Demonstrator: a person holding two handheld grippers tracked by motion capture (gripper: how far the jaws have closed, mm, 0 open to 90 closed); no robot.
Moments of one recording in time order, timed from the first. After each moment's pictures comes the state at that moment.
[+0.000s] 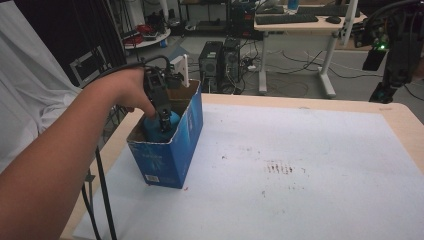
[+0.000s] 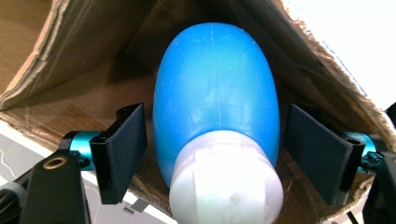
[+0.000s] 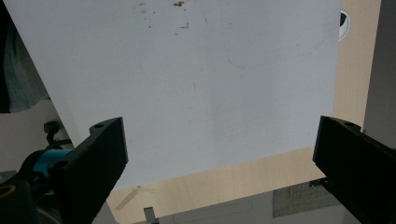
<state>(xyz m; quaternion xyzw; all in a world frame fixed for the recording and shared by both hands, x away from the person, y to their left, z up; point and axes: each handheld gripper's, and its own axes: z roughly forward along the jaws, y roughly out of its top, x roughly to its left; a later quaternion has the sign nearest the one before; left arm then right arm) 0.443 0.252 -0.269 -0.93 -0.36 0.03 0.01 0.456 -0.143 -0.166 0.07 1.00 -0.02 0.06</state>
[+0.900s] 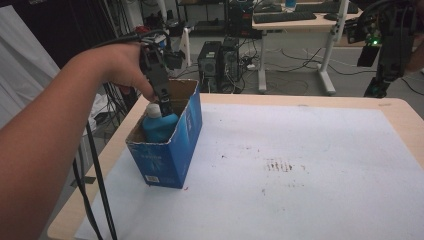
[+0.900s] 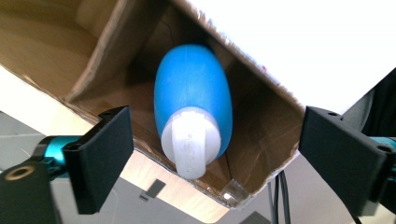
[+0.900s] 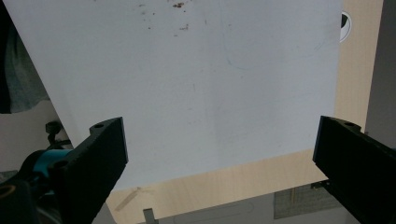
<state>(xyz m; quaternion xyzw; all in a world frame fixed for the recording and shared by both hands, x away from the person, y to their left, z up) 0.437 0.229 -0.212 -0.95 -0.32 0.00 0.01 0.460 -0.143 -0.168 0.07 1.00 -0.02 0.06</state>
